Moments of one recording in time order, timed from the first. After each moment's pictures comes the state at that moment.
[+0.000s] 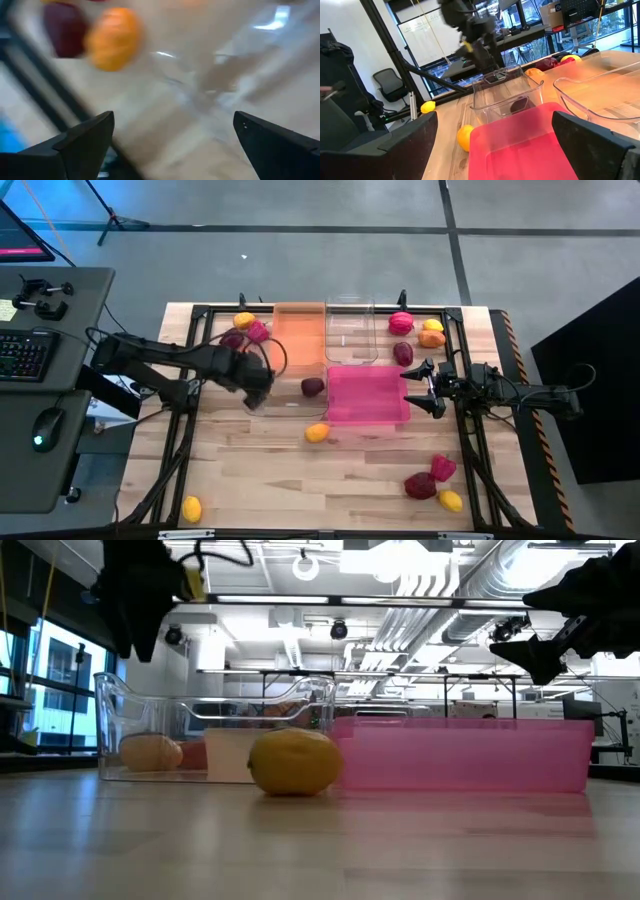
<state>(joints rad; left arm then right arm) -0.02 1.39 1.20 -1.44 -0.32 -0.84 -0.08 0.01 0.01 0.02 -0.07 0.34</state>
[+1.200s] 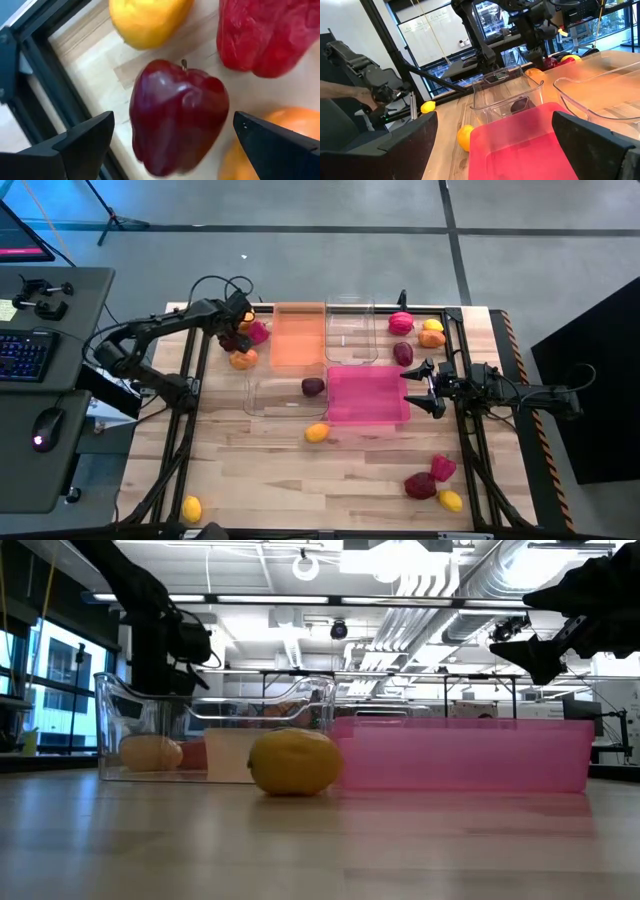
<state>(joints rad) 0.87 1.45 0.84 -0.77 -0.28 -0.10 -0.08 0.01 0.01 0.02 -0.07 0.34</state>
